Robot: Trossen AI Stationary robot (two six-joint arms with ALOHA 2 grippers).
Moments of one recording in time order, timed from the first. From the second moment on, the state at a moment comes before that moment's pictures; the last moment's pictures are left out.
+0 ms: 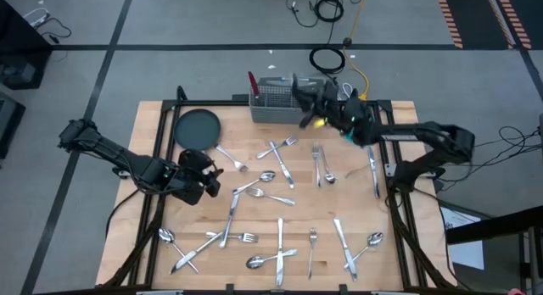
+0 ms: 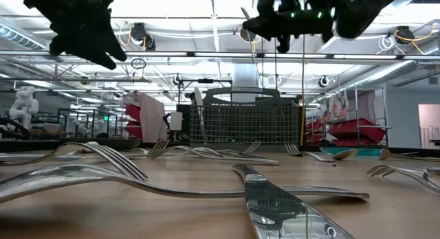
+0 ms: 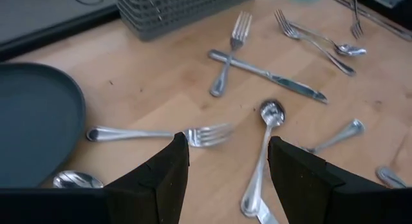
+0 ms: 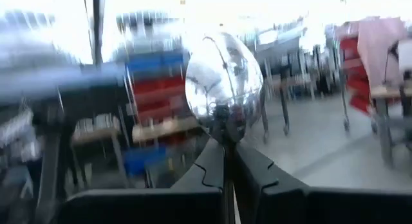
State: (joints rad) left arm -0.43 1.04 0.75 -0.76 -0.79 -1.09; right arm -0.45 1.47 0.79 1.01 0.08 0.23
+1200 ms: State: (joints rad) left arm -0.43 1.04 0.75 -0.77 -0.98 -1.08; right arm -0.51 2.06 0.98 1.57 0.20 0.24
